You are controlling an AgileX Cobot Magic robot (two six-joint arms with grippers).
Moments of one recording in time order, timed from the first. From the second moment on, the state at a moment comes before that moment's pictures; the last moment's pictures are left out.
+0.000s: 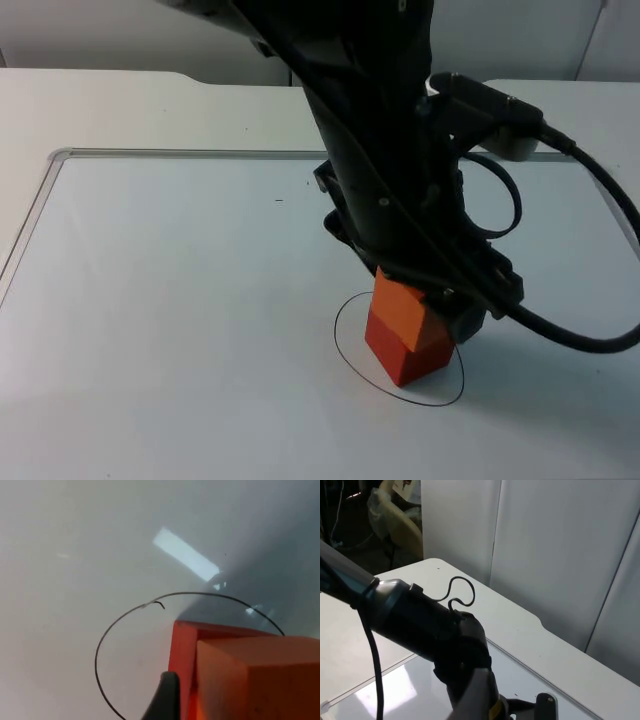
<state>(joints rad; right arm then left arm) 0.74 0.68 -0.94 -0.01 0.60 -0.15 -0.81 2.09 -1.47 -0.22 0.73 0.26</state>
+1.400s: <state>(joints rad) 0.74 0.68 -0.94 0.00 0.60 -0.16 -0.81 1.44 -1.75 -0.05 1.21 0.23</state>
